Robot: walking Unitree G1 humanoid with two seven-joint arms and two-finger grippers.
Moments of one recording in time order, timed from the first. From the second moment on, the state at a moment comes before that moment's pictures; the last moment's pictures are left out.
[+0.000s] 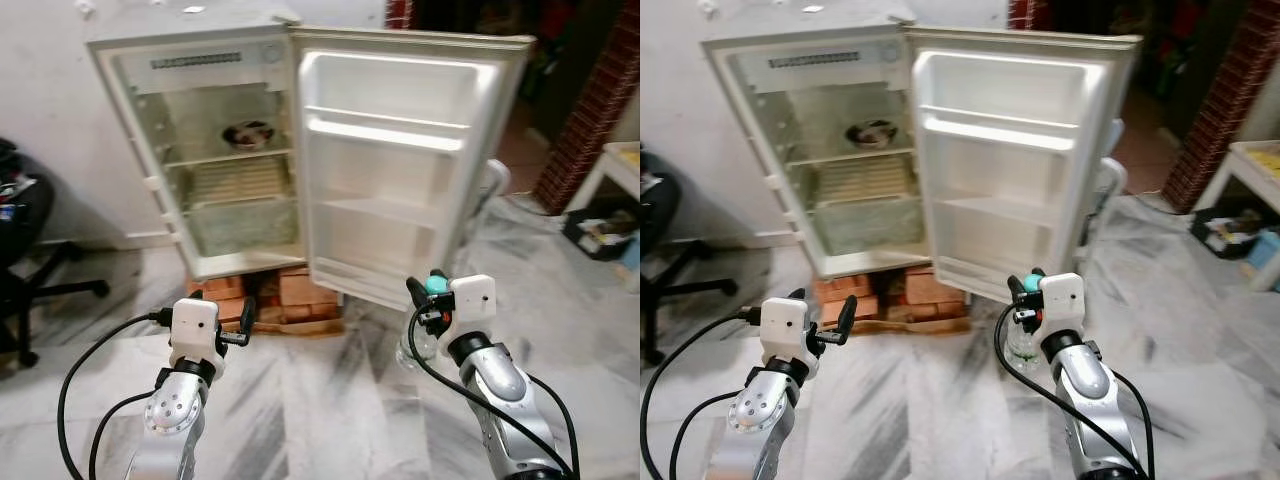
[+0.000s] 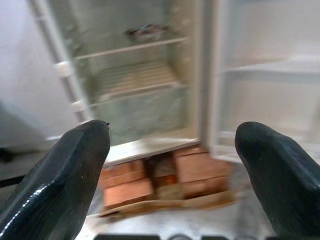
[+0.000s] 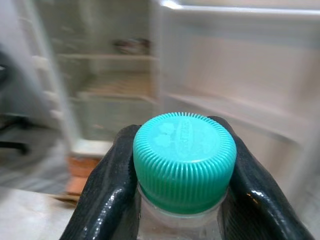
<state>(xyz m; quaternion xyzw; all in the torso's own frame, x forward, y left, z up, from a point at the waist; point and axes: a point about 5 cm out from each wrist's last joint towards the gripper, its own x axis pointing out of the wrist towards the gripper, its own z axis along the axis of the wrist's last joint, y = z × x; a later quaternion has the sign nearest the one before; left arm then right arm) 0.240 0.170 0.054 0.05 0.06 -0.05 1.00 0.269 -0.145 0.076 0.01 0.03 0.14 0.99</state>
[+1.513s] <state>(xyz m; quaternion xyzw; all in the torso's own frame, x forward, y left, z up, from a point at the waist) 0.240 0.160 0.054 0.06 0.05 -0.06 1.00 0.270 -0.132 0.080 0.01 0.03 0.22 0.97</state>
